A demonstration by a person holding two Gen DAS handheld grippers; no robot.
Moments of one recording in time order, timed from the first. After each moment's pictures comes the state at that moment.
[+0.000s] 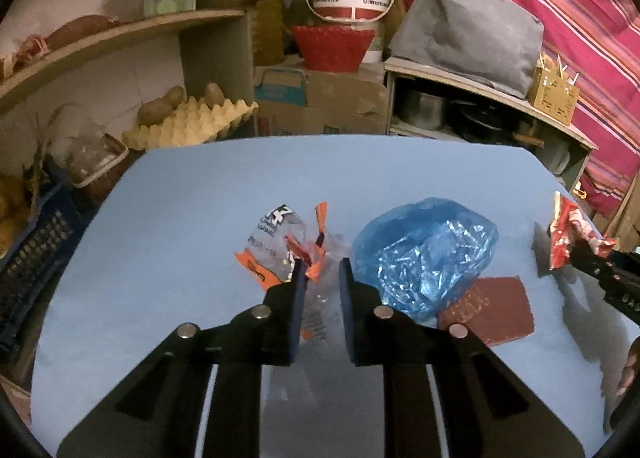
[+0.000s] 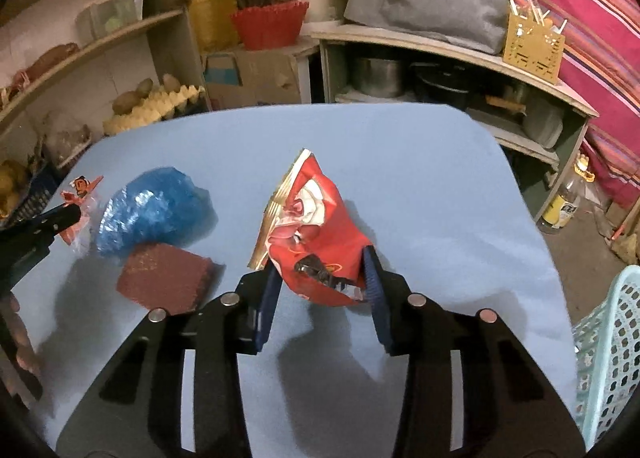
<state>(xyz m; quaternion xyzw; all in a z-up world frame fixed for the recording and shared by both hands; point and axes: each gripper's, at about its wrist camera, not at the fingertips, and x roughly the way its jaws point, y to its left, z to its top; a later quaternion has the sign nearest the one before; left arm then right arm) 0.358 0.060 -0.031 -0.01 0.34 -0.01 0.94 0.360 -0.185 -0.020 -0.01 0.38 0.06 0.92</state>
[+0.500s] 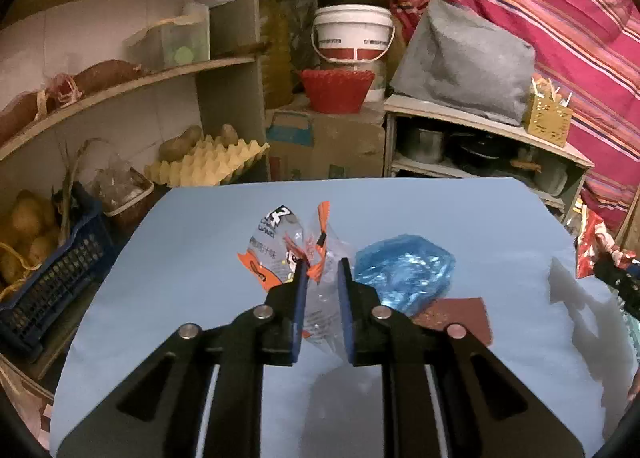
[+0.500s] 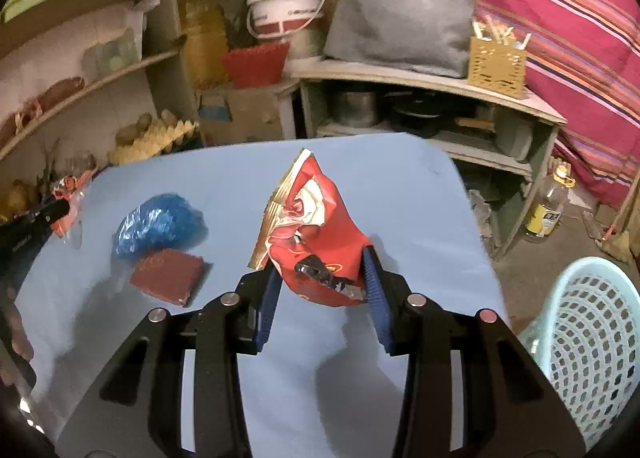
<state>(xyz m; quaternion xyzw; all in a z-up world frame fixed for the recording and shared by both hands) 0.316 0.040 0.016 0.00 0.29 0.01 0.96 0.306 -0.233 0.018 0.01 0.33 0.04 0.94</state>
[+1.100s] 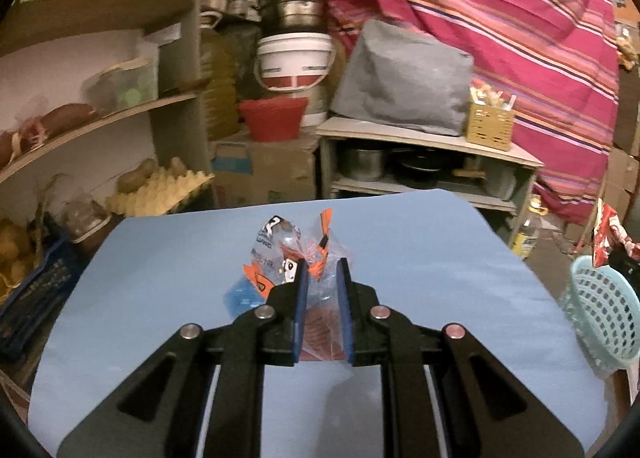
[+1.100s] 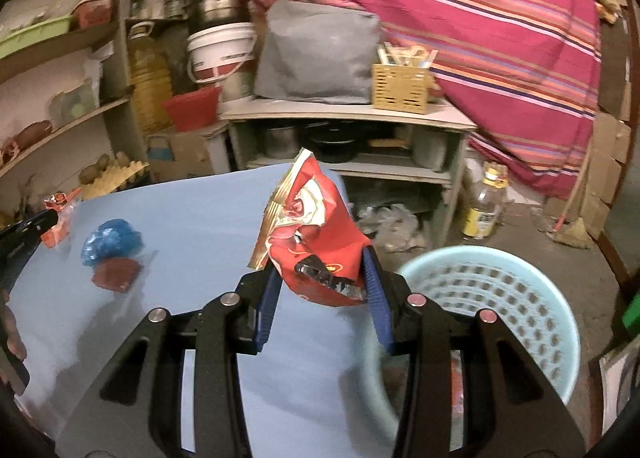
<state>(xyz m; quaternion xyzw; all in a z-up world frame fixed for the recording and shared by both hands) 0.282 -0.060 0.042 0.02 0.25 -0.06 0.97 0.221 -0.346 0.053 0.02 0.28 -0.05 0.96</state>
